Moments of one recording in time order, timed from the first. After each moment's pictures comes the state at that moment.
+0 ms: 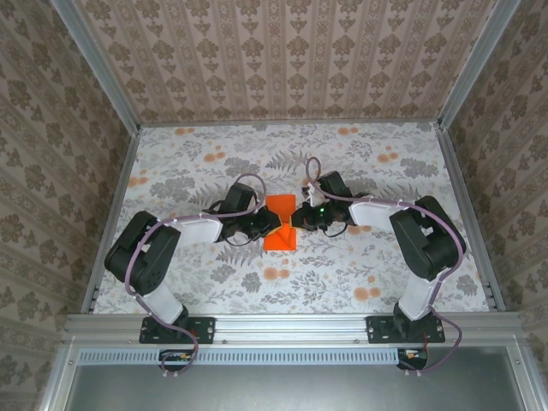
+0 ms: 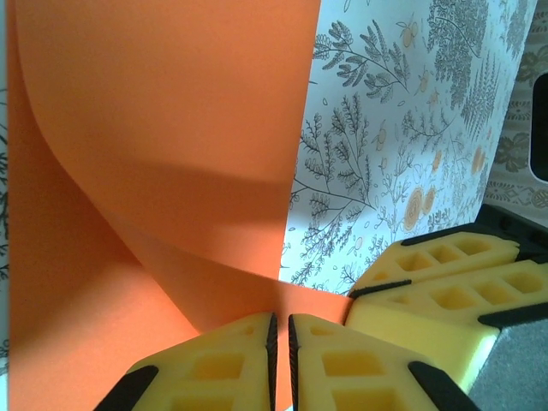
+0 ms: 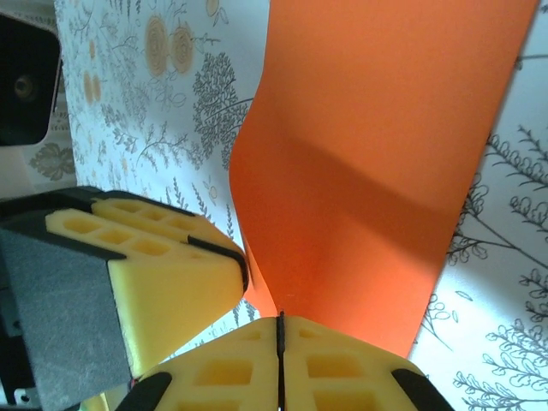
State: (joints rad) left arm -0.62 1.67 0.77 0.09 0.52 -1.01; right arm 0.46 1.79 0.96 -0.12 -0.67 0.63
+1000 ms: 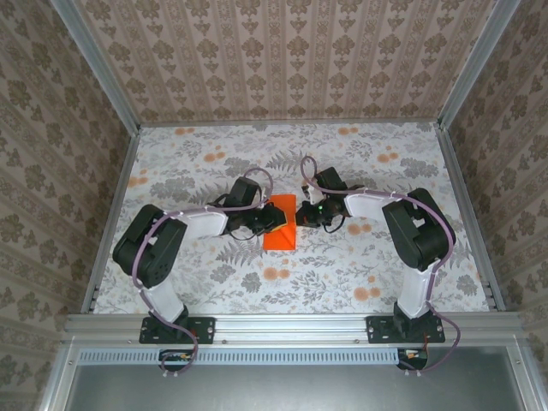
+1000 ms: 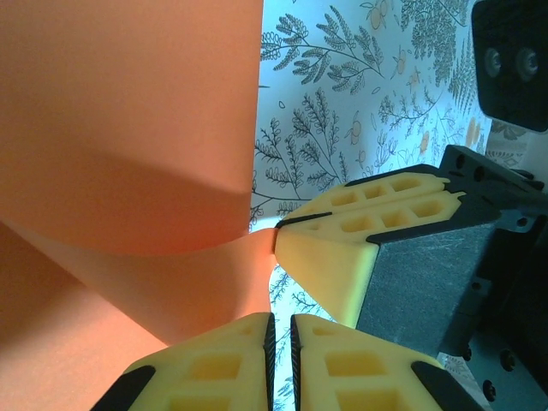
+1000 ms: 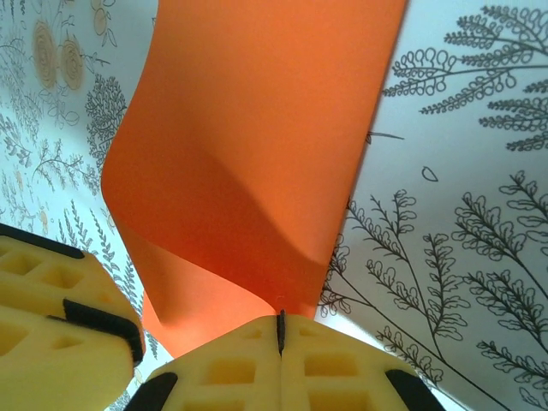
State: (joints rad) left arm -0.62 1.74 0.86 0.05 0.58 -0.92; right arm 0.44 1.88 1.07 -0.26 -0.55 0.47
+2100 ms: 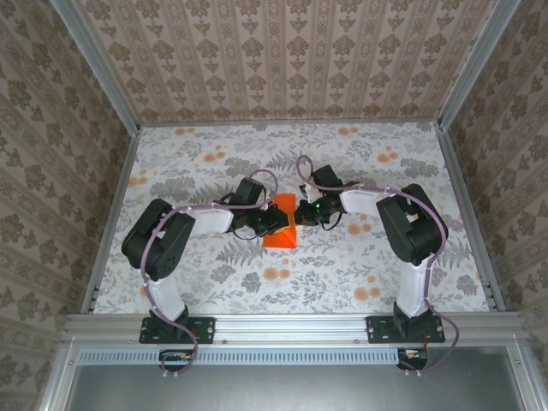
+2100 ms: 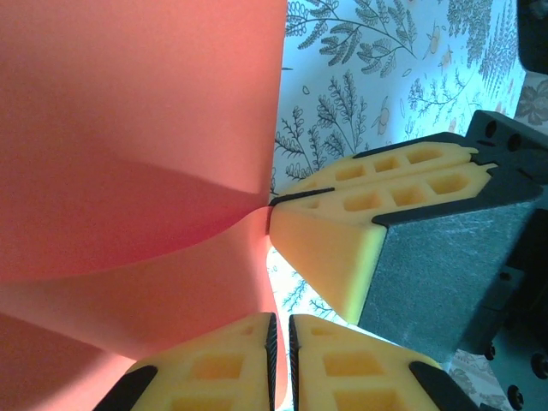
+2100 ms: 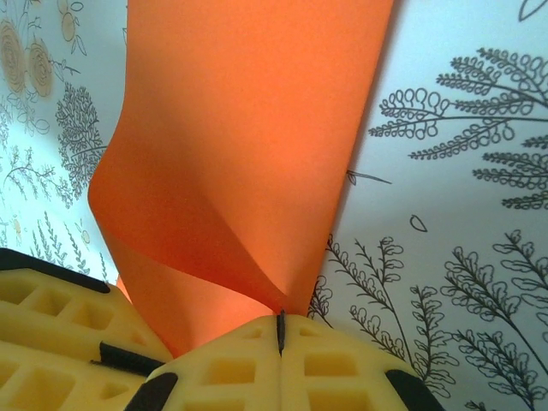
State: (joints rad) left arm -0.63 1.81 0.91 0.02 0.60 -0.90; right arm 0.44 1.95 1.13 -0.31 -0.53 0.43
